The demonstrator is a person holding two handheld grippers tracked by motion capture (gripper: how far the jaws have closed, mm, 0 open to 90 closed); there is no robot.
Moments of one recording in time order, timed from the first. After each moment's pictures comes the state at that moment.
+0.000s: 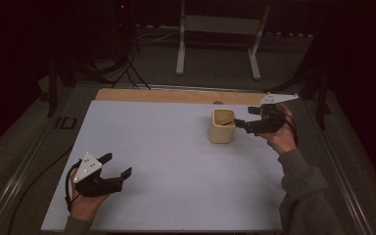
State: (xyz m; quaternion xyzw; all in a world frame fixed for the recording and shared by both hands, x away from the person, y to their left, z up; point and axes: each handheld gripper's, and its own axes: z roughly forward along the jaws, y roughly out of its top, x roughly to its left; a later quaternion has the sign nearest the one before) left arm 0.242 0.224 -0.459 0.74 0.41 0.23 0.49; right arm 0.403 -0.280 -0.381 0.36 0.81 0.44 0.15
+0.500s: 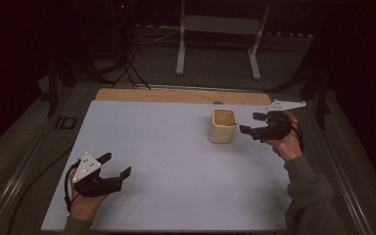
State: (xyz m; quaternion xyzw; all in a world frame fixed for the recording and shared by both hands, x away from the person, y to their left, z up) left arm 0.242 0.226 -0.458 0.74 0.41 0.23 0.49; right arm 0.388 -0.298 -0.391 0.36 0.81 0.45 0.14
